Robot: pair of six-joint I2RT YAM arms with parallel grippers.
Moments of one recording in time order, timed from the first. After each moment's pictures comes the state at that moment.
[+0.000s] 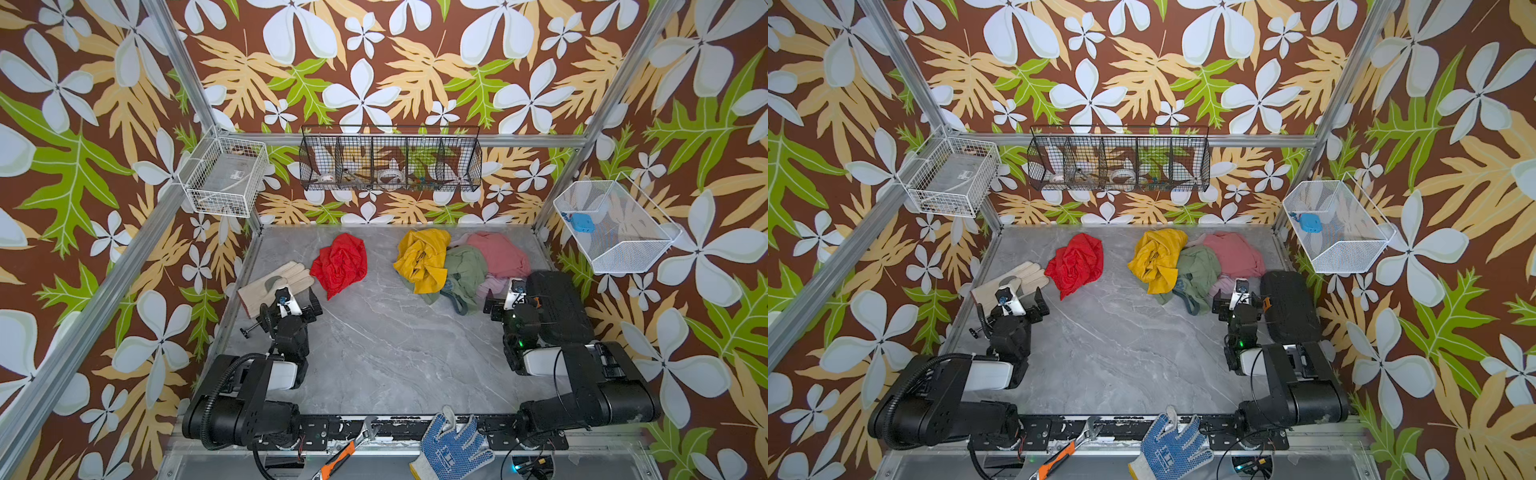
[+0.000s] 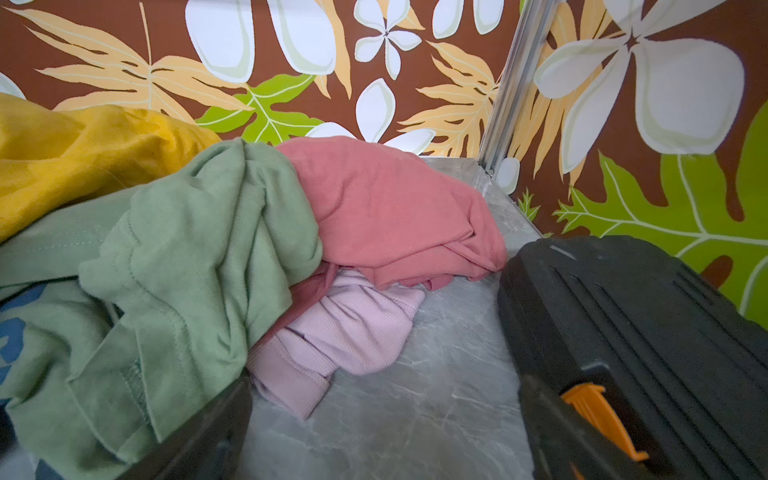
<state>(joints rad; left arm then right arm) -0.11 1.37 0.14 1.15 -0.41 -0.14 0.05 1.46 0.24 0.99 0.25 -0.02</state>
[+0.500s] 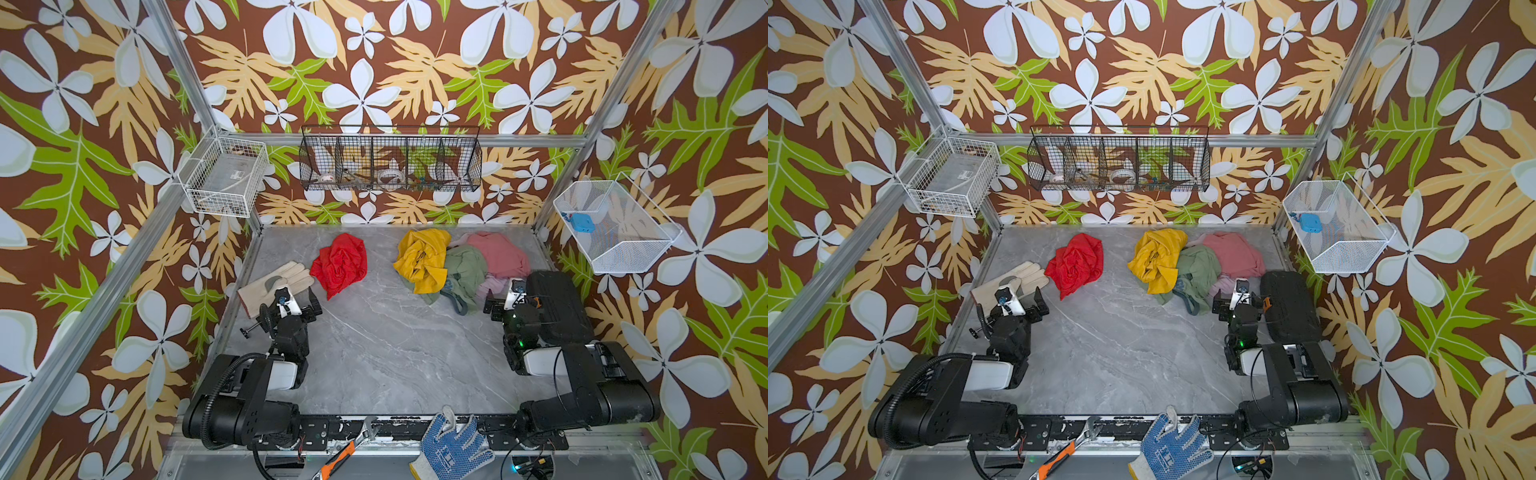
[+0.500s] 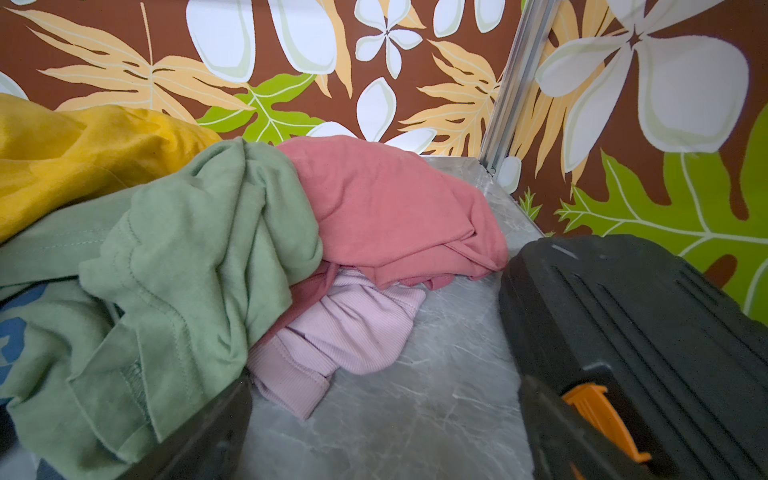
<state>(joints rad) -0.11 1.37 0.14 1.15 -0.41 -0.14 0.05 1.46 0.24 0.99 0.24 -0.01</state>
